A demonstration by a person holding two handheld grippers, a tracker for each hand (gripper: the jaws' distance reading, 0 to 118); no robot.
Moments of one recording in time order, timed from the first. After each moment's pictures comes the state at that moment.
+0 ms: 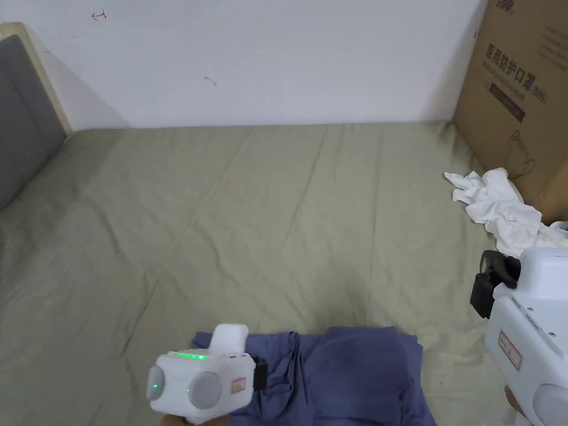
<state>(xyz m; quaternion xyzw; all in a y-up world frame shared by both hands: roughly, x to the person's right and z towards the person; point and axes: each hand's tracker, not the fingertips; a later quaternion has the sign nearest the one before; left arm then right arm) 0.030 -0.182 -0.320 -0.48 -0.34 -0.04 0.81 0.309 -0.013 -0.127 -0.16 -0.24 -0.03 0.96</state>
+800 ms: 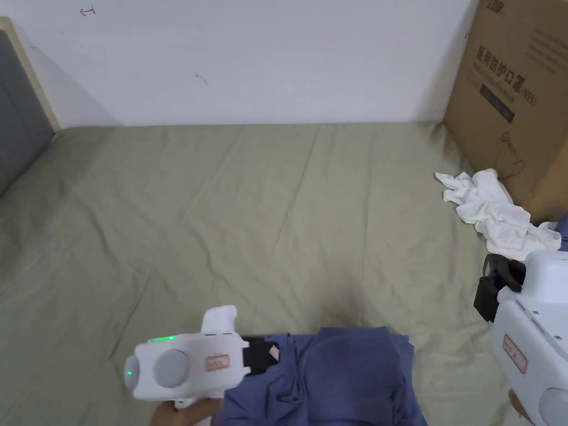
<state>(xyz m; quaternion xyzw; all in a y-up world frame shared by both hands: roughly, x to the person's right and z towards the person) -0.002 -0.138 -0.346 -0.49 -0.40 0.12 0.76 0.313 -0.010 -0.123 -0.16 -0.25 -0.03 0.95</state>
